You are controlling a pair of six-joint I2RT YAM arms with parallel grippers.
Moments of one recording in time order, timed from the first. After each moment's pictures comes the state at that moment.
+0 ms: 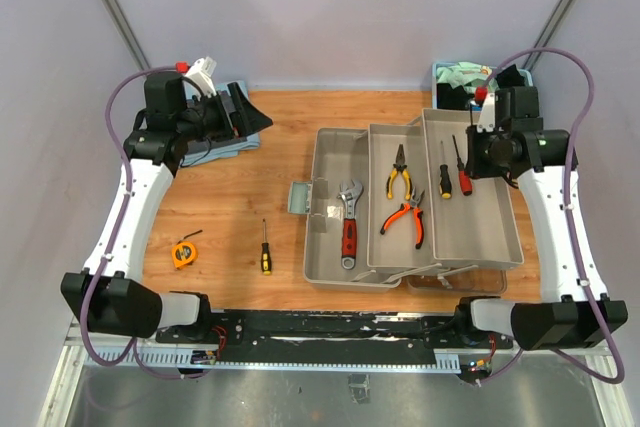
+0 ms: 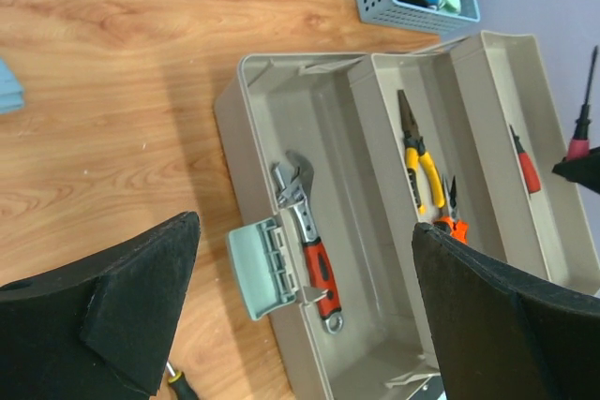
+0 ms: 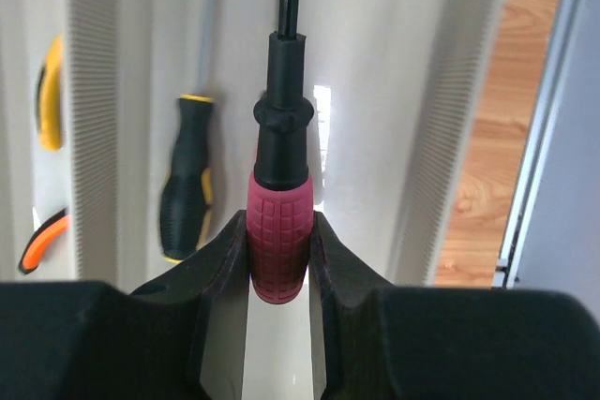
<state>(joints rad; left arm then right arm) -0.08 1.29 1.37 -0.50 0.57 -0.43 0.08 1.26 1.51 -1.18 0.01 -0.03</state>
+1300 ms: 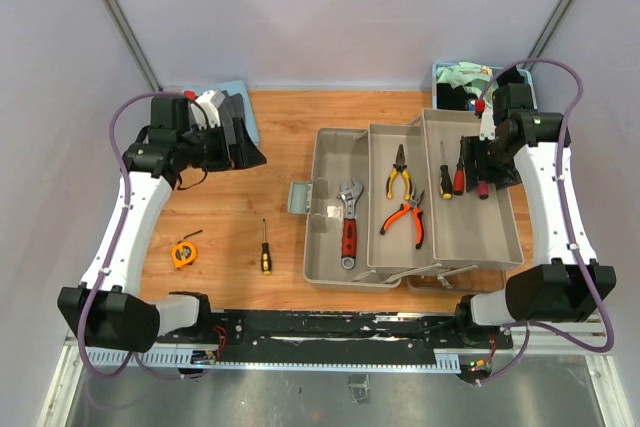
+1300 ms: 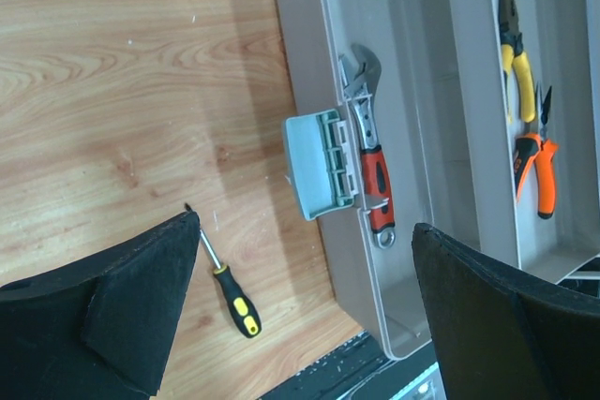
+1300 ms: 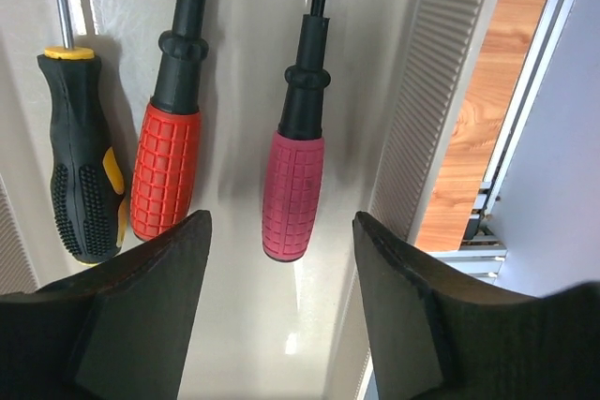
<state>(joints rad) -0.08 1.22 1.29 -0.77 0.50 -0.25 -0.01 1.39 1.55 -1.36 0.06 -0.08</state>
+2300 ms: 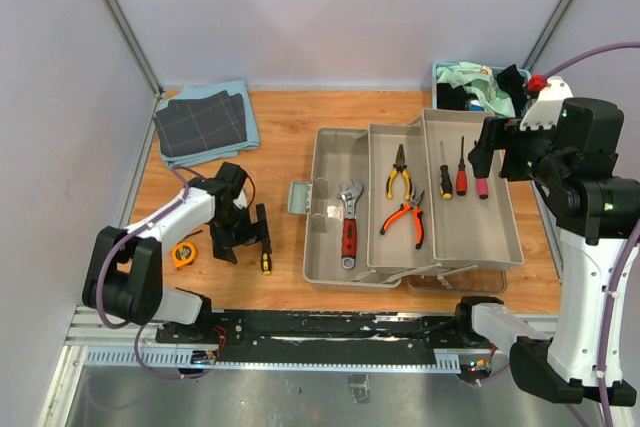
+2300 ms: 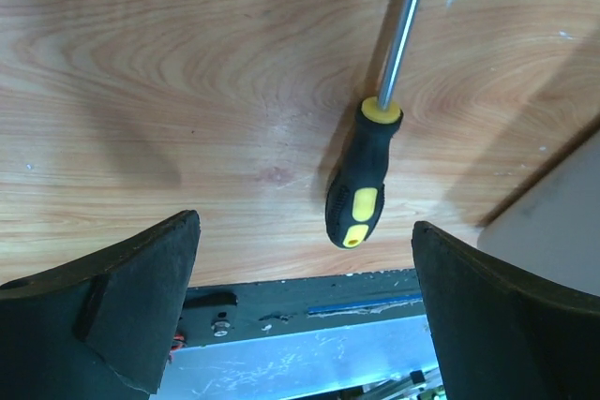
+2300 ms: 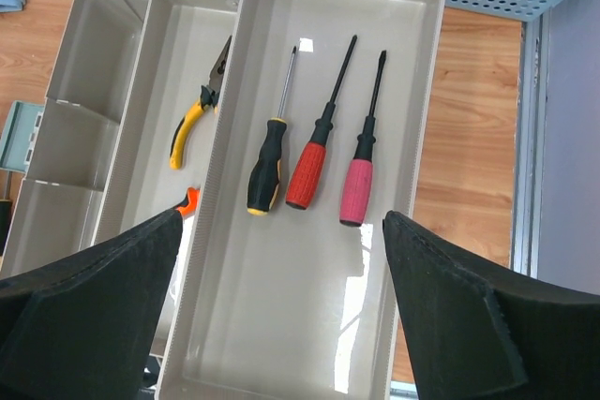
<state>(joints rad) -0.27 1.36 0.78 -0.86 0.20 -0.54 -0.01 1.05 1.74 -1.23 -0.16 -0.03</state>
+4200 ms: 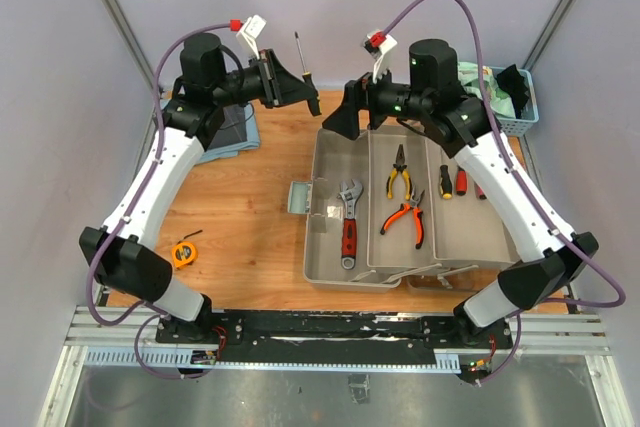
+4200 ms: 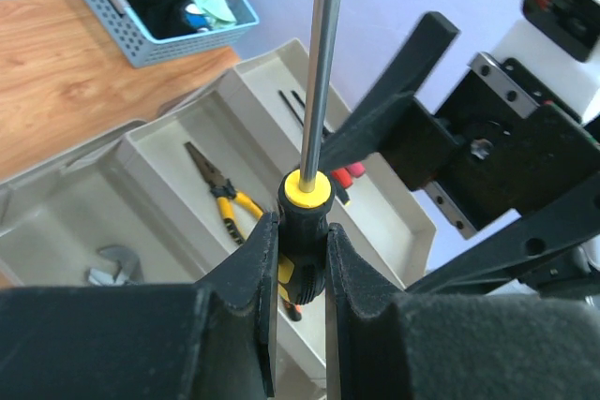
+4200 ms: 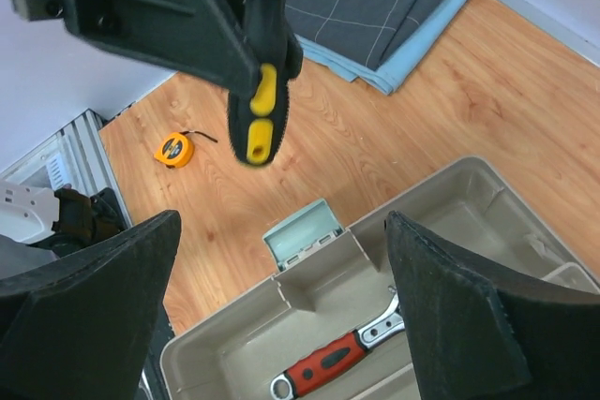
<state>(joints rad) -0.29 1.51 1.62 -0.22 0.80 -0.64 0.53 1.52 1.78 -0.60 -0.55 0.11</state>
